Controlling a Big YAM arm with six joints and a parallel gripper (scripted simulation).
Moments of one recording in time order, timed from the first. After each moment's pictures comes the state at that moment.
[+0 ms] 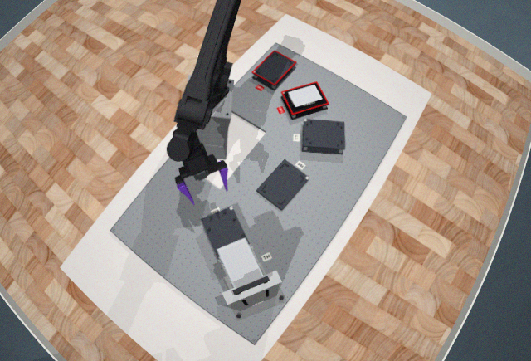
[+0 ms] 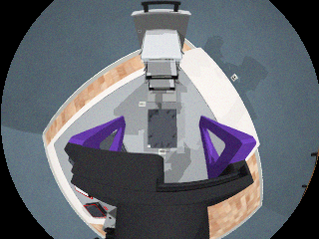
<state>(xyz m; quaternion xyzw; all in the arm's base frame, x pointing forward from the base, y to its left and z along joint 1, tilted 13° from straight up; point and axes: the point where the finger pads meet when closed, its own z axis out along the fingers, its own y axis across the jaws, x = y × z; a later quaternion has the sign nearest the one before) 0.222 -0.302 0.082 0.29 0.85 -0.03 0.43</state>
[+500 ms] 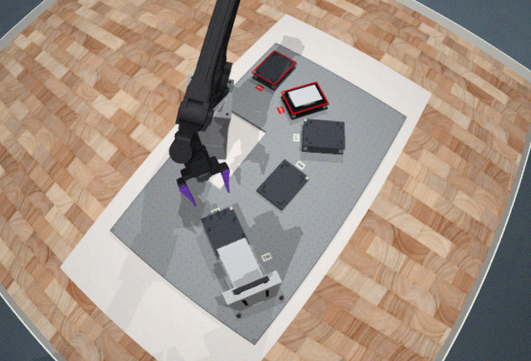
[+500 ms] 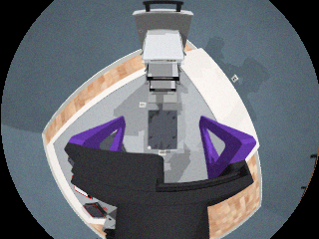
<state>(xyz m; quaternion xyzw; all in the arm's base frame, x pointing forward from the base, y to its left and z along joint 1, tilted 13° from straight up) 0.228 -0.302 0.080 0.28 0.85 -0.03 0.43</state>
